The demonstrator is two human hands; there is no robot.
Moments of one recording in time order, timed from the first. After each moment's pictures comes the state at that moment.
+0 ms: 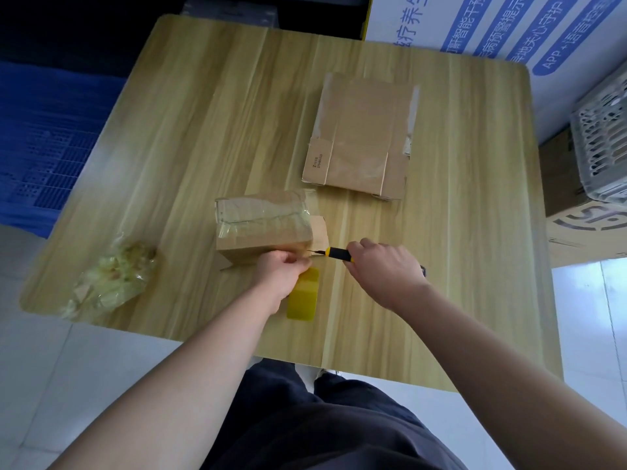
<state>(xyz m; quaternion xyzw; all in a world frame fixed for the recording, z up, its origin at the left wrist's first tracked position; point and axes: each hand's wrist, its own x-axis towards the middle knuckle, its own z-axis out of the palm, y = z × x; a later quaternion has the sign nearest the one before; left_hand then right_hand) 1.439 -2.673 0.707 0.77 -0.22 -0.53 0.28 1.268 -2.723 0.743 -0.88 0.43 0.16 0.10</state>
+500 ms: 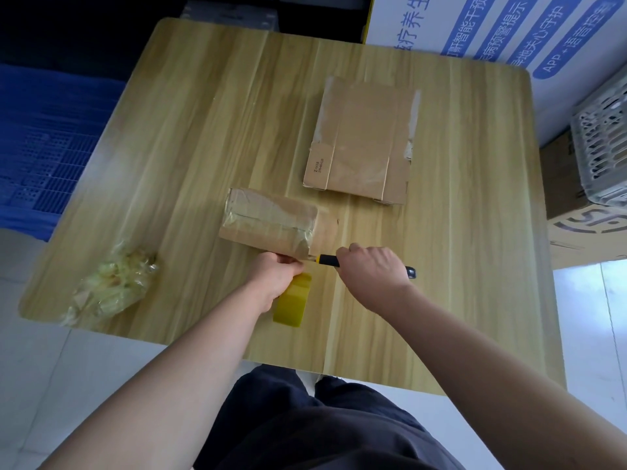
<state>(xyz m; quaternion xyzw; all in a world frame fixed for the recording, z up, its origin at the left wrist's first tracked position) 1.455 -2.681 0.705 0.78 -0.22 -0.54 0.24 1.292 -2.727 0.745 -0.86 0.44 0.21 0.11</state>
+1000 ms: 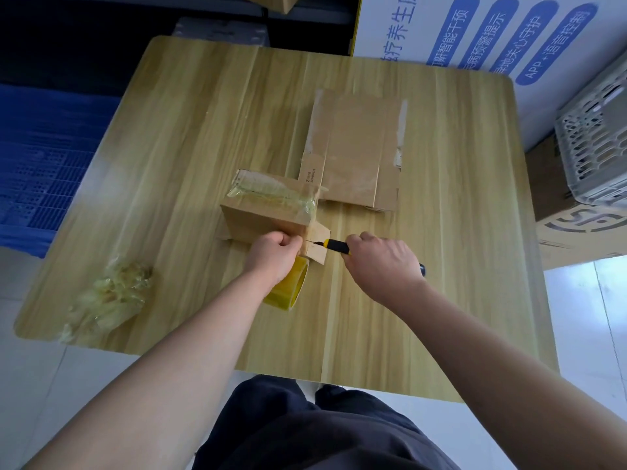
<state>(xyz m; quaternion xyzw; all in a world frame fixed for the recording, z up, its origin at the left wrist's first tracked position) 1.457 -2.715 0.717 0.81 -0.36 -0.42 0.22 1.278 -2.741 0.764 -0.85 0.49 0.13 0.11</state>
